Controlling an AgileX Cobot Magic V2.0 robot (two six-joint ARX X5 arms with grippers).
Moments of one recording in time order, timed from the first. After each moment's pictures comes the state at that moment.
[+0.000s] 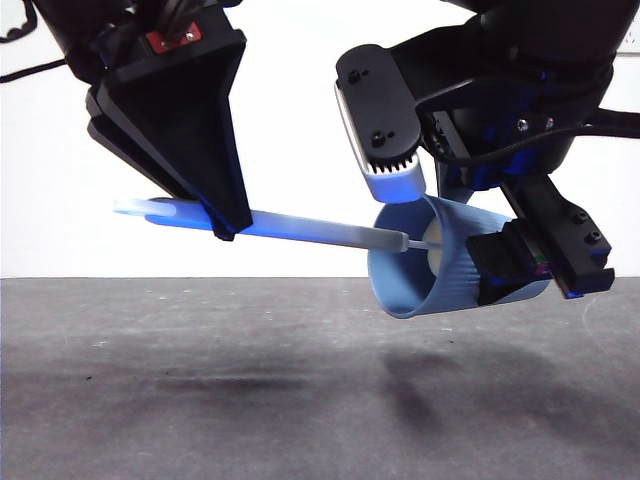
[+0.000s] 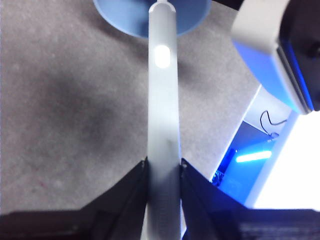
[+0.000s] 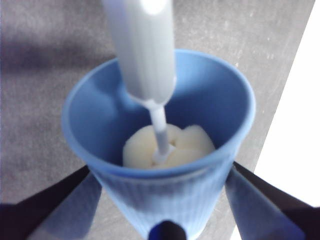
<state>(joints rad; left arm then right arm) -0.88 1.29 0.96 -0.69 0.06 0.08 0.99 1.38 0.75 -0.33 0.71 -1.01</state>
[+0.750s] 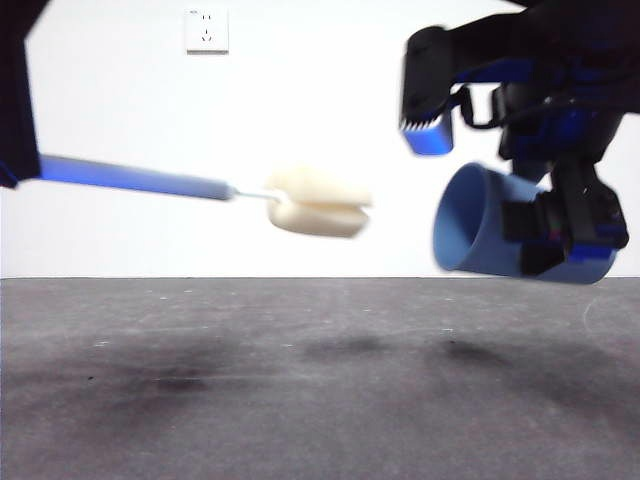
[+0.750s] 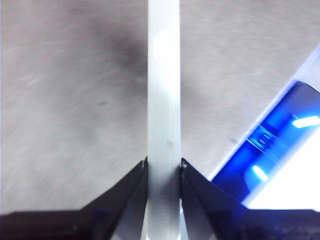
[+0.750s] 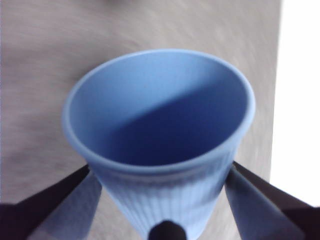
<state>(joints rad) -0.85 1.06 0.96 -1.04 -0.21 0.01 0.82 1.29 0.75 -0.38 0.73 -0.78</state>
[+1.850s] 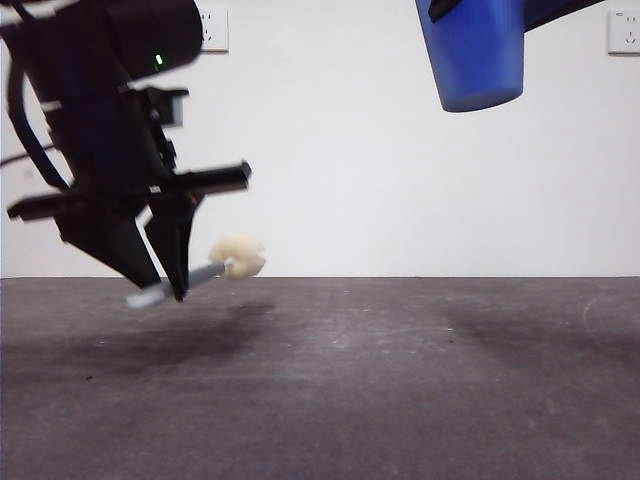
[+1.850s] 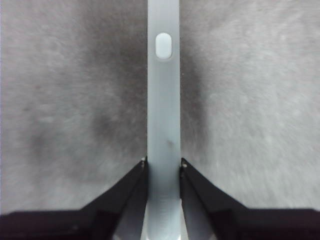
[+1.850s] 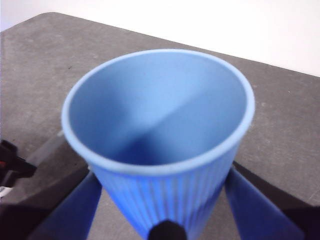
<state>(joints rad) -0.56 1.56 0.97 -0.42 -0.15 -0.48 0.71 0.98 0.89 -0.31 0.29 0.02</state>
